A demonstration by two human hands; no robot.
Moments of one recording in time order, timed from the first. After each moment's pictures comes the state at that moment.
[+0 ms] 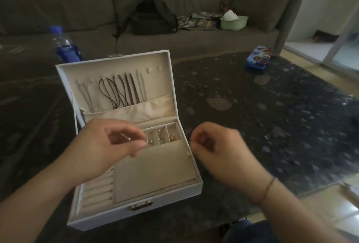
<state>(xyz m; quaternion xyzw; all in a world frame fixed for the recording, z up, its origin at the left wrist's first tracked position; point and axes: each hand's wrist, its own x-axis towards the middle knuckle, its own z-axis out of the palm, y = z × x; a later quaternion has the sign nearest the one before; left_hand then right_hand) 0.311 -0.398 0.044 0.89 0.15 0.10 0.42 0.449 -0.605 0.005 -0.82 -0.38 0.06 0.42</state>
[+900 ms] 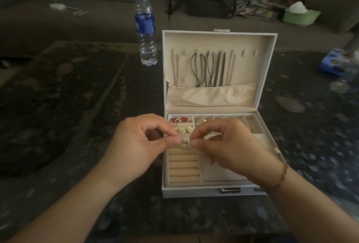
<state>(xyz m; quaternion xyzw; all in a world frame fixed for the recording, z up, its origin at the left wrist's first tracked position) 0.226 -0.338 -0.005 0.81 0.22 0.24 0.48 0.369 -0.477 0.015 -0.75 -0.39 0.31 0.44</state>
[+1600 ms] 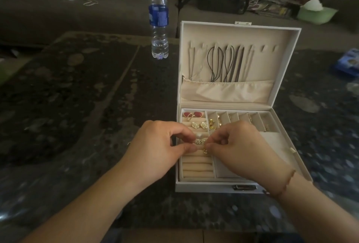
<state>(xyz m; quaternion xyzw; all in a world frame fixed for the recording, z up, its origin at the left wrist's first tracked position) 0.223 -0.345 -0.018 0.88 0.22 0.18 0.39 0.361 -0.467 -0.002 -0.86 -0.38 0.18 0.28</state>
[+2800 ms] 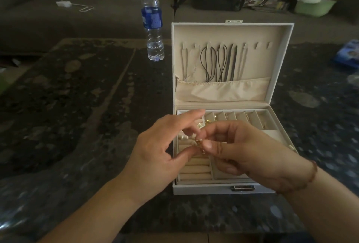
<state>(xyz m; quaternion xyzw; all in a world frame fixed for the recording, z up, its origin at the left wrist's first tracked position) 0.225 -0.349 -0.024 0.88 0.01 0.37 0.30 0.369 -0.481 0.009 -0.59 -0.32 0.52 0.52</state>
